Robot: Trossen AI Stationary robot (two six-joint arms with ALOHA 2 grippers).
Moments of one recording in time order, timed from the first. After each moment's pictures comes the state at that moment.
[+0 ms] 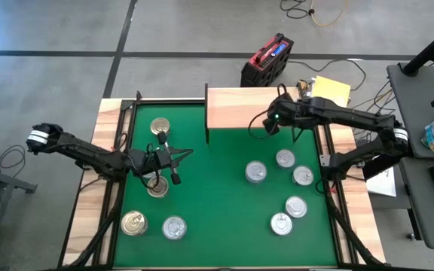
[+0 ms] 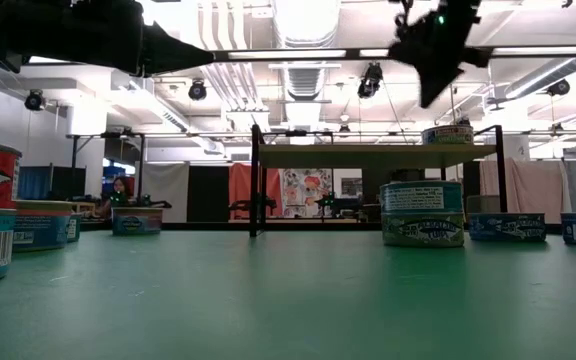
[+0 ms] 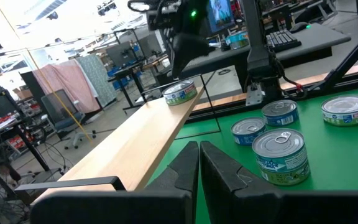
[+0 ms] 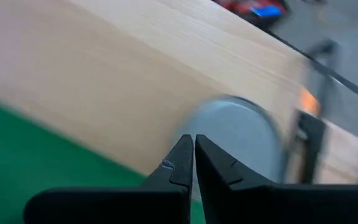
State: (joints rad) left arm -0.19 1.07 0.33 0.77 -0.55 0.37; right arm -0.28 1.34 1.30 -1.13 0.54 0.60
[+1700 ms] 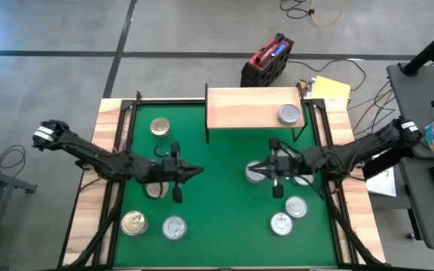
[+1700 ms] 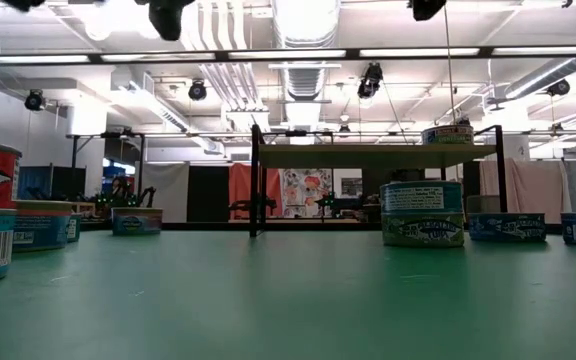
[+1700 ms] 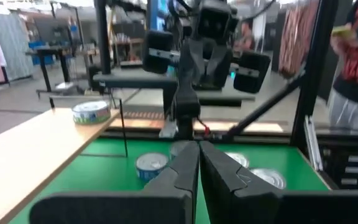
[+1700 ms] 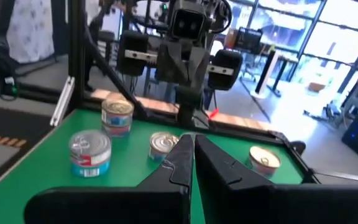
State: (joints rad) left arm -0.34 1.18 0.63 0.55 -0.45 -0.02; right arm 0.27 1.07 0.66 0.38 0.24 -0.18
